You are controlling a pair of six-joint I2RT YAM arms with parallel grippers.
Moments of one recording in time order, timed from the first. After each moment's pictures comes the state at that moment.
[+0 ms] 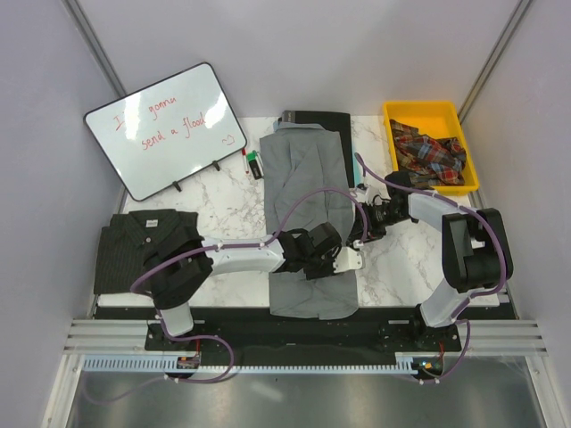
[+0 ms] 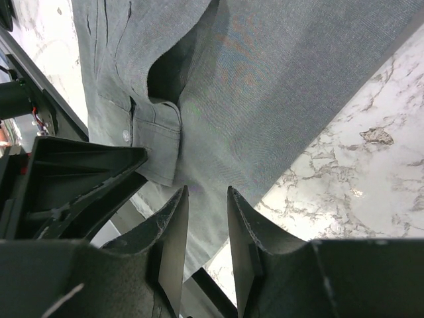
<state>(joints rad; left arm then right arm) -1.12 1.78 1.10 -0.27 0.07 0.44 0.13 1.68 0.94 -0.59 -0.79 -0.03</state>
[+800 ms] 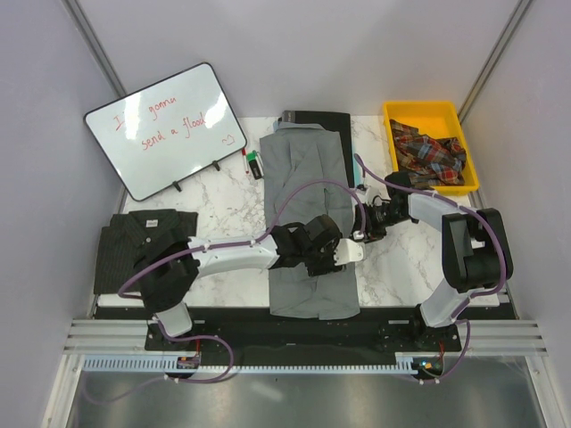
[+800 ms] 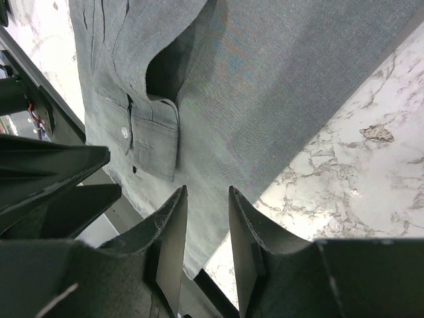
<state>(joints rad) -1.11 1.71 1.12 -0.29 0.06 0.44 0.14 1.68 0.94 -0.60 -0.78 -0.05</state>
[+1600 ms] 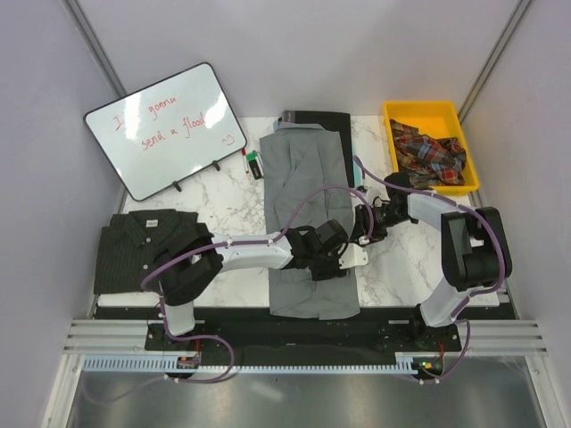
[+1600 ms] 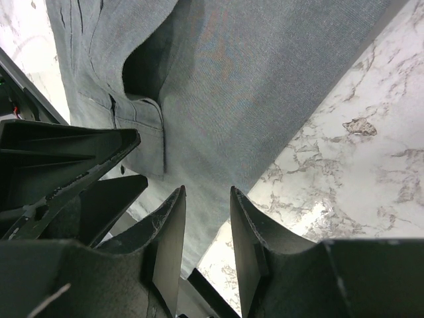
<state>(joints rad) -1.12 1.84 1.17 -0.28 0.03 0.44 0.14 1.69 0.94 -0.60 -0.74 -0.05</state>
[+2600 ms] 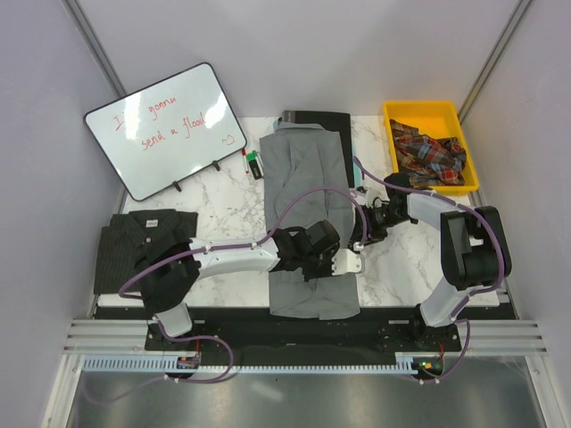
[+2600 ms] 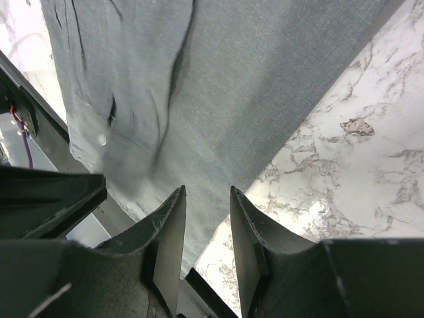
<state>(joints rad) -1.13 1.71 1.12 -0.35 0.15 0.47 0.14 1.70 0.94 -0.60 -0.74 -0.06</state>
